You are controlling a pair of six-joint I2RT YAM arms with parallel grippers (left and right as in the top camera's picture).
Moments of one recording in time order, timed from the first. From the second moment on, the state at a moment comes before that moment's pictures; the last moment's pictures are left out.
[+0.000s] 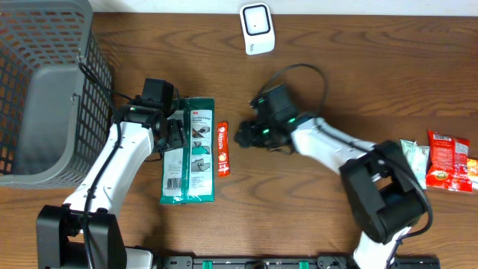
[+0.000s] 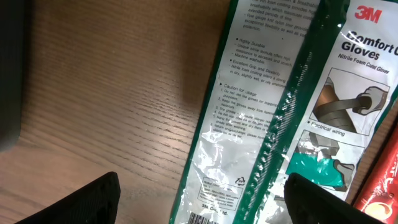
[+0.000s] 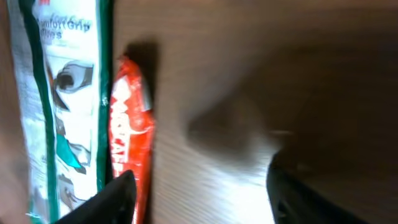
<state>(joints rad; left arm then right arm) -0.15 1.55 1.06 -0.88 -0.14 -0.42 0.58 1.93 1.11 -0.26 -0.34 0.55</state>
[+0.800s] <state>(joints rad) -0.15 1.55 1.06 -0.88 -0.14 -0.42 0.89 1.94 1.10 -0.21 0.17 0.74</state>
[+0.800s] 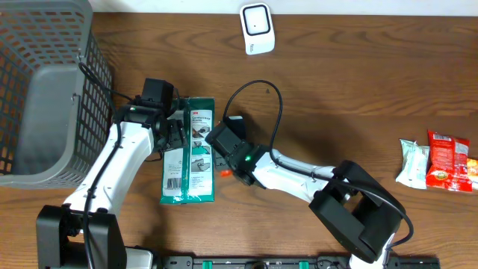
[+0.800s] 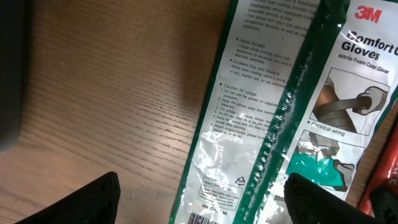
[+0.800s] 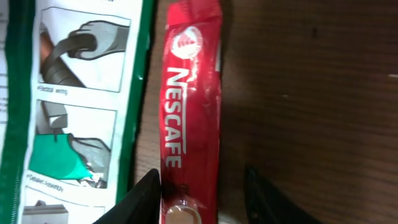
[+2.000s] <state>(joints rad) -0.15 1.55 1.06 -0.88 -0.14 -0.42 0.61 1.89 1.12 -0.54 -0.06 0.39</state>
